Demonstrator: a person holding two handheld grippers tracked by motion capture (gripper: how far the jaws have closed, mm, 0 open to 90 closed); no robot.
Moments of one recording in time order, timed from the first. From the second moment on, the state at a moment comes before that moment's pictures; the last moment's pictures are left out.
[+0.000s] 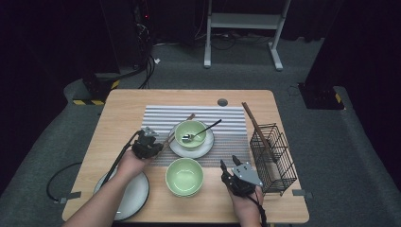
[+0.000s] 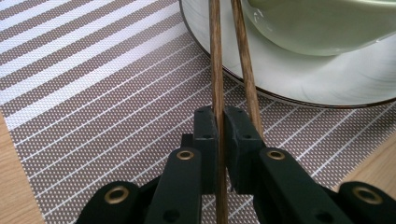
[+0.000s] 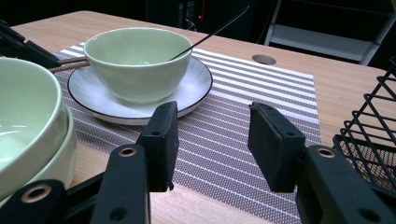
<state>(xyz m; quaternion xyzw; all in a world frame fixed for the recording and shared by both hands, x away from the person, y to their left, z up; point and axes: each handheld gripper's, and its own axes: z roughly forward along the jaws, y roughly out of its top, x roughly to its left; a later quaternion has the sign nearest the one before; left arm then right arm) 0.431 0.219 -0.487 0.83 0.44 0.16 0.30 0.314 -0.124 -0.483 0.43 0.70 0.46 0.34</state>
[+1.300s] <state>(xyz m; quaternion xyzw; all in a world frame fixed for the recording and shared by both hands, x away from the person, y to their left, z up) 0.432 0.218 -0.487 0.84 0.43 0.15 0.30 0.314 -0.124 -0.484 0.43 0.70 0.46 0.34</state>
